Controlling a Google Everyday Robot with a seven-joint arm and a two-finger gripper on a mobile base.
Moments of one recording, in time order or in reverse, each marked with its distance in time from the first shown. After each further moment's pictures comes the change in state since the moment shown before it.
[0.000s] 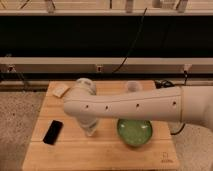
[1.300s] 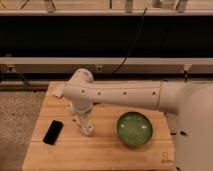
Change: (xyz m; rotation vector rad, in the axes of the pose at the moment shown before) arm -0.010 -0.085 0.029 0.021 -0.075 -0.090
